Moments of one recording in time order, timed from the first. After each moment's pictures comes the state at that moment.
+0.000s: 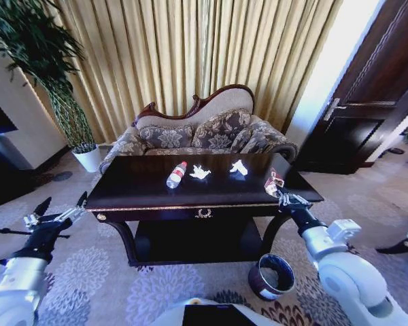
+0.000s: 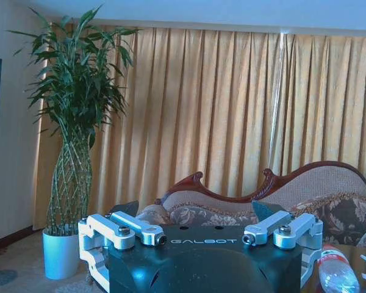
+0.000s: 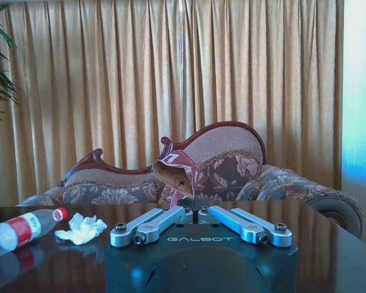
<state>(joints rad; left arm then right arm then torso) 1.98 -1.16 -1.22 -2.50 -0.85 0.11 -0.09 -1.70 1.00 0.83 2.44 0.70 -0.27 0.22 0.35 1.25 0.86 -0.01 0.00</state>
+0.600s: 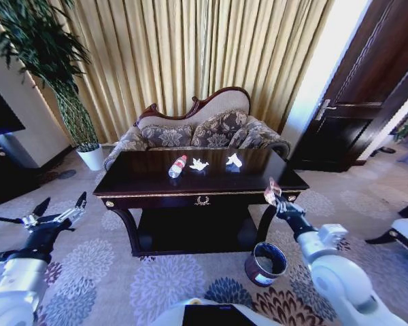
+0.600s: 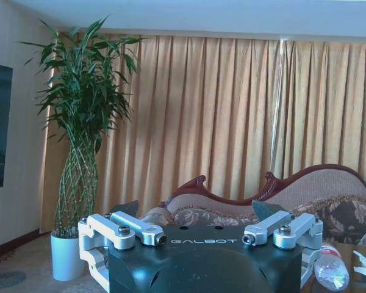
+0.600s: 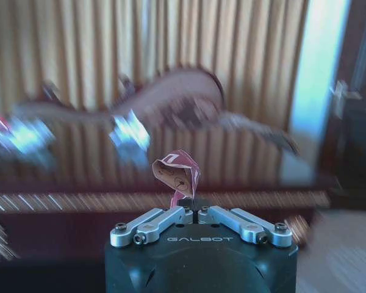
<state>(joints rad) 1.99 -1.17 -1.24 -2.50 -0.85 0.10 -0.09 -1.69 1.04 0.75 2.15 0.56 -0.25 0.22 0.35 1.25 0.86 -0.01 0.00</state>
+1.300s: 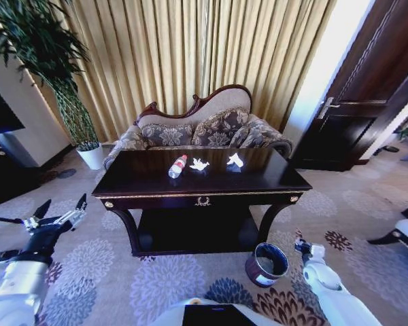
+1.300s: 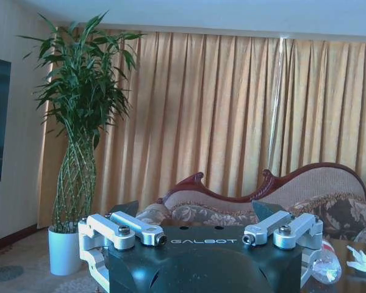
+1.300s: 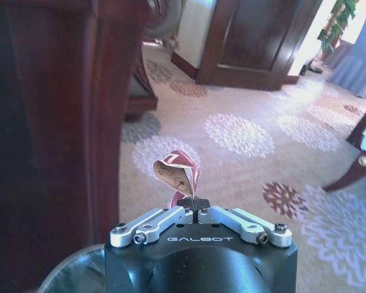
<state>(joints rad) 2.00 -1.19 -1.21 -2.50 -0.83 0.09 -0.07 -1.37 1.00 0.60 1.25 0.55 -0.11 0.26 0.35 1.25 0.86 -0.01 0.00</state>
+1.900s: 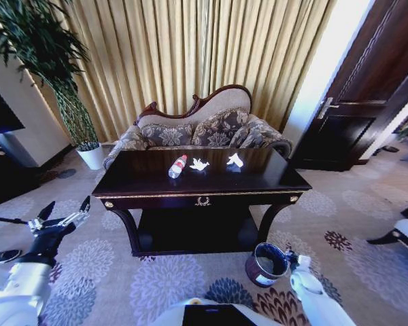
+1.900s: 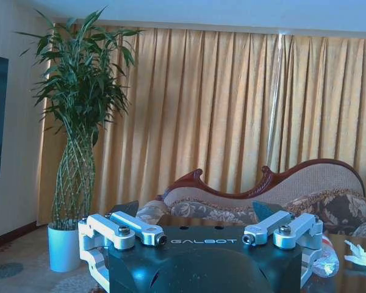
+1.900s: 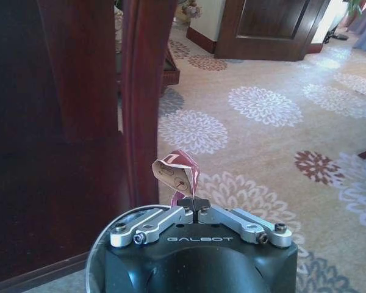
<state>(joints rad) 2.02 -1.19 -1.20 -2.50 -0.82 0.08 -0.07 -1.29 1.14 0.55 1.13 0.50 -0.06 0.22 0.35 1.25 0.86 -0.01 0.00</state>
